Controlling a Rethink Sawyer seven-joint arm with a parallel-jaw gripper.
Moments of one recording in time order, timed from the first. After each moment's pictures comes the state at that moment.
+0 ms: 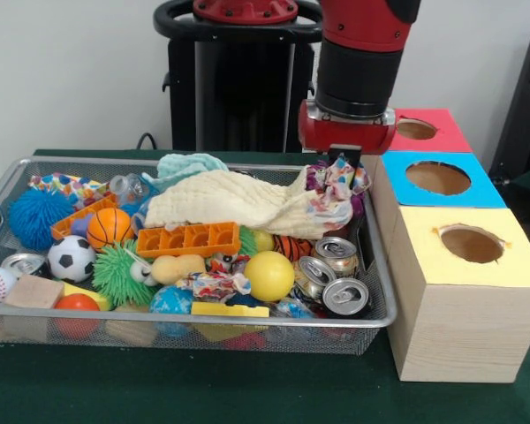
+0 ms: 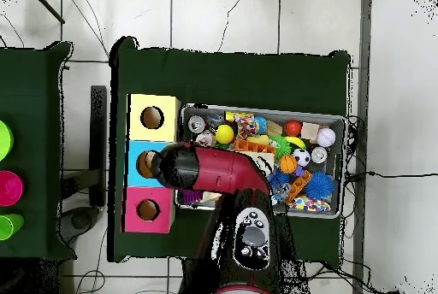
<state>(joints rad) -0.01 -0.63 -0.12 1.68 0.07 0.49 1.58</state>
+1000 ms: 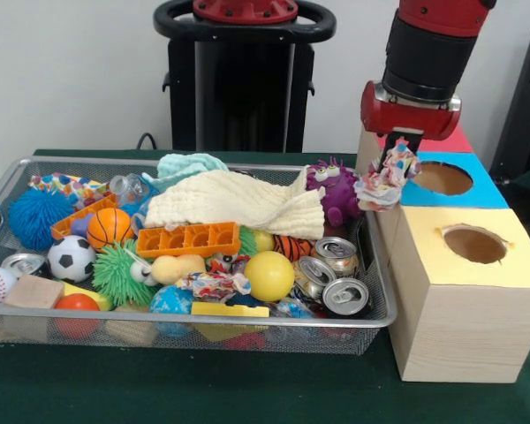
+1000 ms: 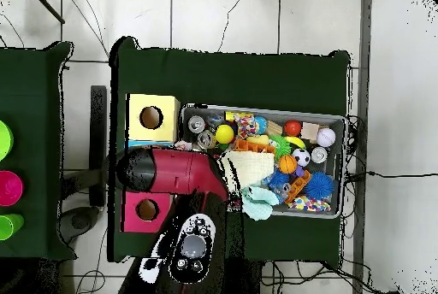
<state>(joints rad) 0.17 -0.59 -0.25 1.62 0.16 0.56 1.67</state>
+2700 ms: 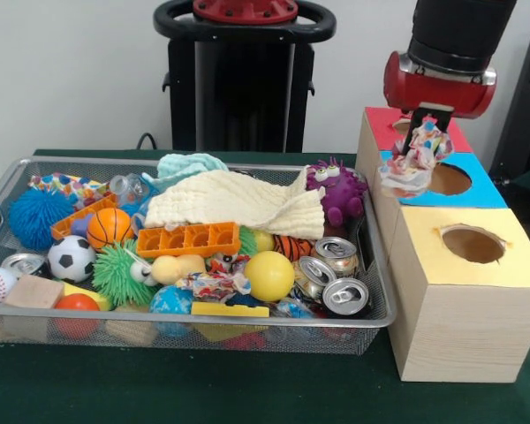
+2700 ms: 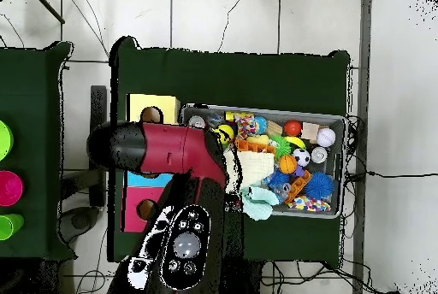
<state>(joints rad) 0.18 -0.61 -0.27 1.46 0.17 0.74 1.71</state>
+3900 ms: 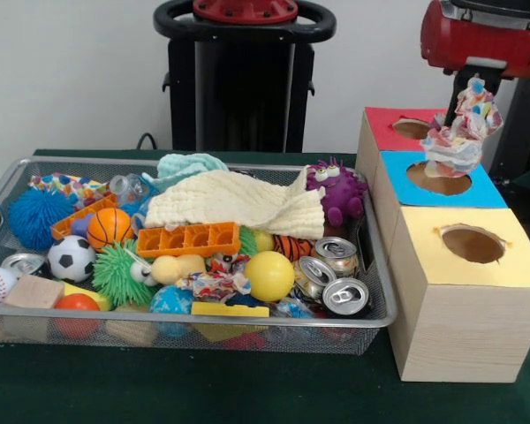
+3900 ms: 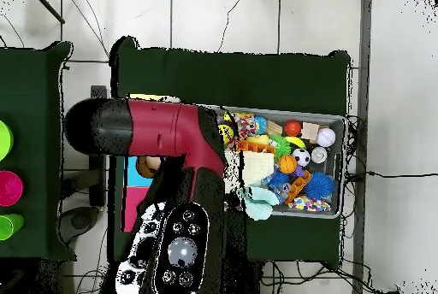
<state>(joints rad) 0.18 -0.64 -0.27 1.33 0.17 0.80 1.71</state>
